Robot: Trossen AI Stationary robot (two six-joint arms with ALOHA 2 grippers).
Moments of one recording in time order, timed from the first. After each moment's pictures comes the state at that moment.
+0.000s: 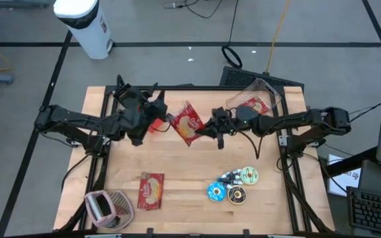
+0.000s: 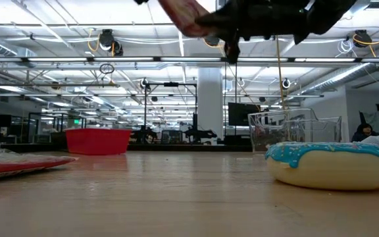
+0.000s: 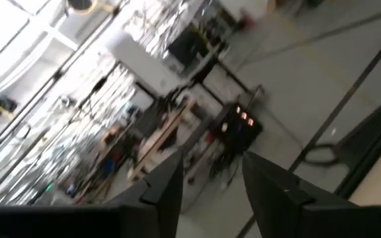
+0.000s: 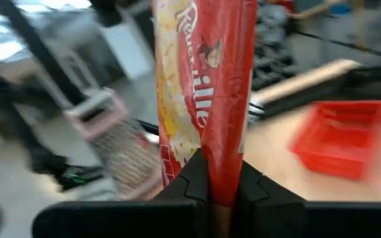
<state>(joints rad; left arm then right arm) -0.13 1.32 1.13 0.24 -1.35 0.83 -0.15 1.39 0.77 0.58 -0.25 0.43</state>
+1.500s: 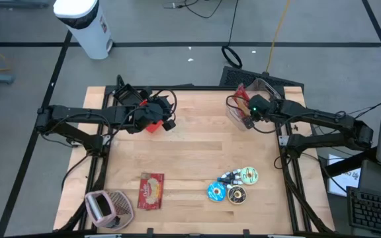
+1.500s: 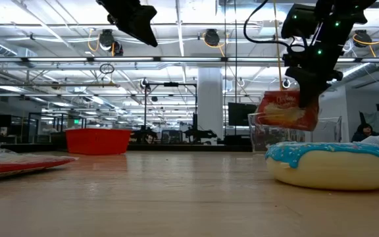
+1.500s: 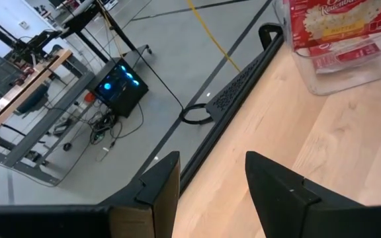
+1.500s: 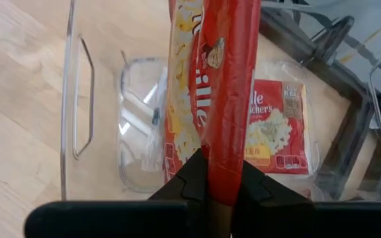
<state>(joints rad) 0.05 1.32 1.13 -0.40 -0.78 0.07 -0.45 1.04 0.77 -0.82 0.38 0.38</state>
